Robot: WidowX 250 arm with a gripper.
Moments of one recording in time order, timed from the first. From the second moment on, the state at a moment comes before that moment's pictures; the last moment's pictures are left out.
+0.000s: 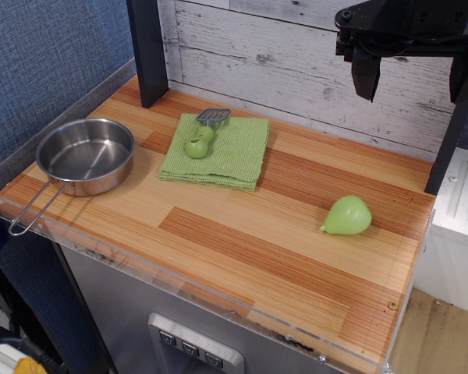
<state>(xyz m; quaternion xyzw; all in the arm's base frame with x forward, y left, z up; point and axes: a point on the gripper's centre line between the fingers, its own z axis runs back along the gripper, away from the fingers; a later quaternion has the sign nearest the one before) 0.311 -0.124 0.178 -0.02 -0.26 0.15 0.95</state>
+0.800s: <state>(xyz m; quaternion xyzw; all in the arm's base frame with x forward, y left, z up) 0.289 -0.098 0.140 0.06 -0.23 0.13 0.96</state>
